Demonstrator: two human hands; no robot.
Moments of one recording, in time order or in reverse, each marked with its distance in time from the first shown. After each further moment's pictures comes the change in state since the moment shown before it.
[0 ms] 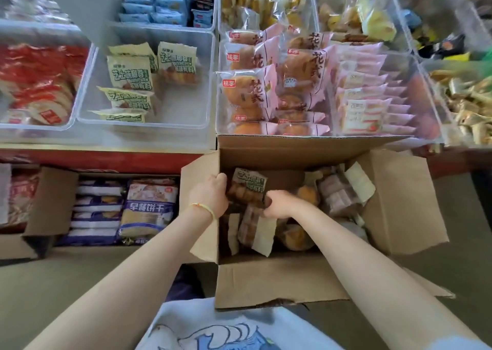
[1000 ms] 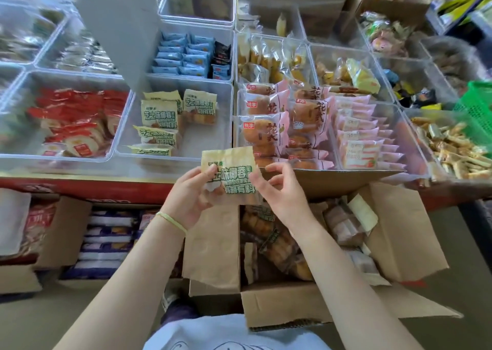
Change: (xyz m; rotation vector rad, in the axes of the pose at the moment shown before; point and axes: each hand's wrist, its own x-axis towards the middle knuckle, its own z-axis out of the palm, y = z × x) left_hand -0.050 -0.044 -0.114 -1.664 0.002 0.017; right_hand -0.118 -0.113 -0.028 0.827 0.670 -0.370
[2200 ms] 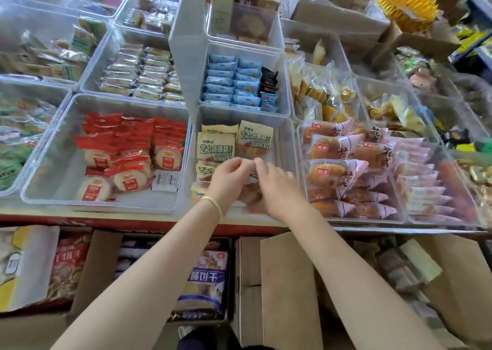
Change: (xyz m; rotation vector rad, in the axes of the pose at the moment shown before) left_hand 0.121 0.106 -0.117 0.402 0.126 0.203; right_hand 0.140 -0.110 0.186 -1.150 -0.190 -0.249
